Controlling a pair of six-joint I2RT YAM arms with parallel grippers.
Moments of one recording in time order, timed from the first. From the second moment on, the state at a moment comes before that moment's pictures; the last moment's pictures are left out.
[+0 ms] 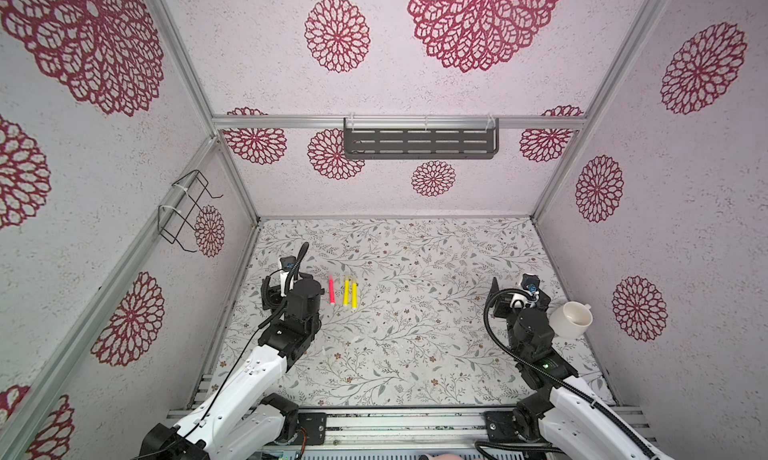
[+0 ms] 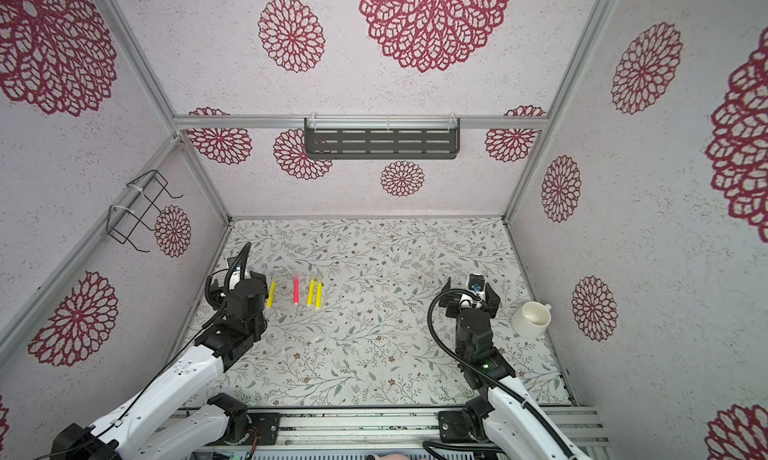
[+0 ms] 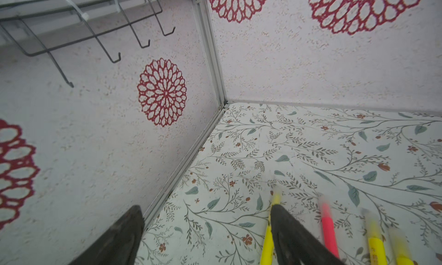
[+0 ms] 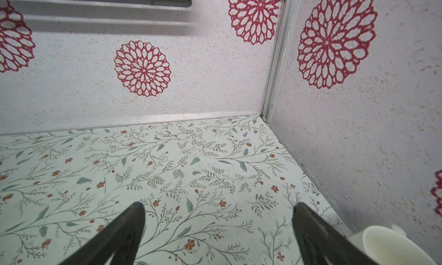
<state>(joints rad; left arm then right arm) -0.42 0.96 0.57 -0.01 -1.03 -0.09 0.44 0.67 0.30 0.24 0.63 0.06</state>
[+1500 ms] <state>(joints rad) -0.34 0.80 0.16 0.37 -0.98 -0.08 0.37 1.04 0.01 1.03 0.72 -0.05</state>
